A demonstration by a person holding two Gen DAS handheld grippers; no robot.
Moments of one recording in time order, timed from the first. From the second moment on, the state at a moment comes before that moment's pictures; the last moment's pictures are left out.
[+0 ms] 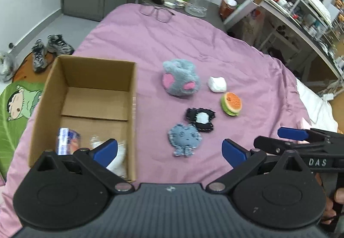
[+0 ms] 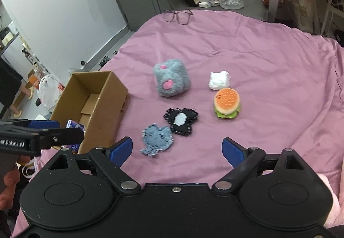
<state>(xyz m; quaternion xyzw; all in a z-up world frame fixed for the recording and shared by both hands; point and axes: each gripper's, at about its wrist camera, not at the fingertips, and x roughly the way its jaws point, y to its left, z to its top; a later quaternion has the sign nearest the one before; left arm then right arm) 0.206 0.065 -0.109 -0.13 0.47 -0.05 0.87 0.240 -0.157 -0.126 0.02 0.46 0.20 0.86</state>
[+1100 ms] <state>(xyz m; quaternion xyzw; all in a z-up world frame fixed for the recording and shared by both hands) 0.287 -0.013 -0.200 -0.03 0.54 -0.08 0.84 0.321 -0.219 -0.187 0.06 0.51 0.17 0.84</state>
